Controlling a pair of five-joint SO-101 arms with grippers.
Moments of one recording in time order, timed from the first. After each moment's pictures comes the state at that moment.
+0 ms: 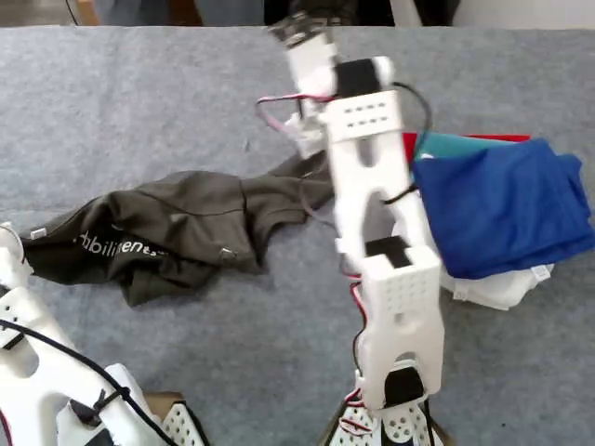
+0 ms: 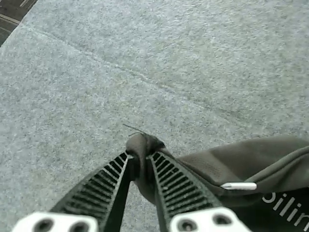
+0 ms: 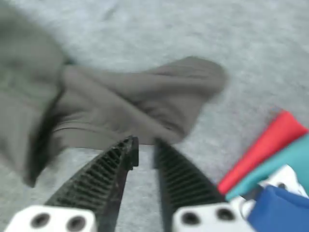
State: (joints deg) left arm -49.0 -44.5 53.3 38.2 -18.1; right arm -16.8 36.1 -53.9 100.4 19.0
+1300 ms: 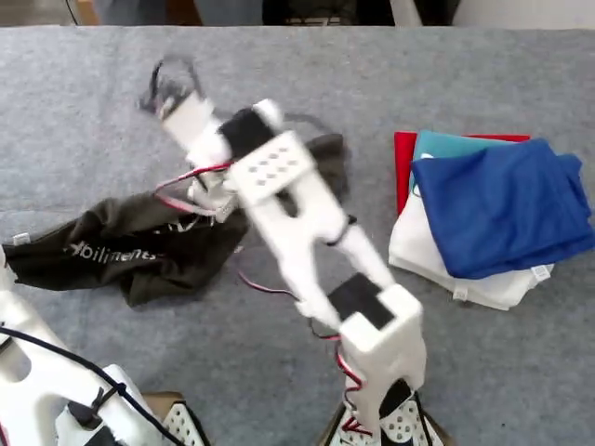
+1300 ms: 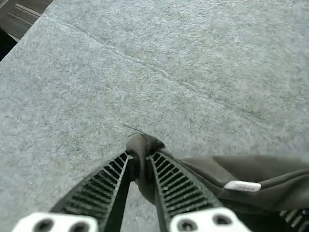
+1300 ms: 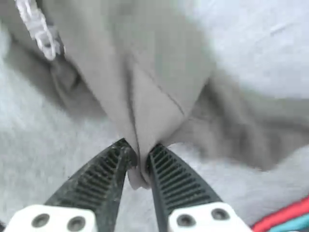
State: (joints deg) left arm -53.1 -44.5 48.2 44.4 -19.1; right arm -36.8 20.4 -39.3 98.5 16.1
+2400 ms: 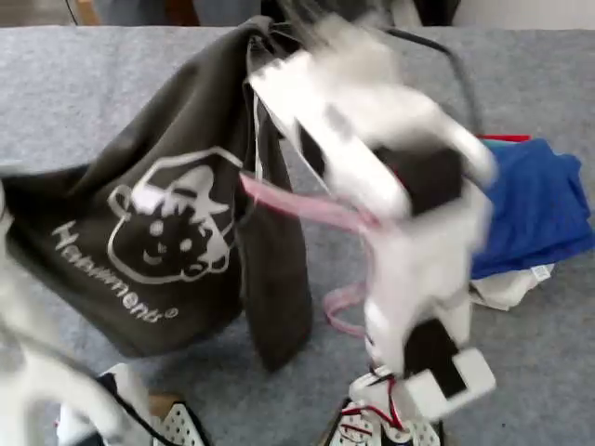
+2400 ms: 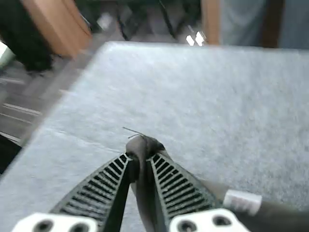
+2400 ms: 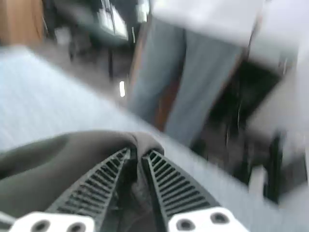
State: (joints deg) left arm -38.0 -39.3 15.8 61.2 -19.6; right arm -25.3 -0.7 -46.4 78.7 16.1
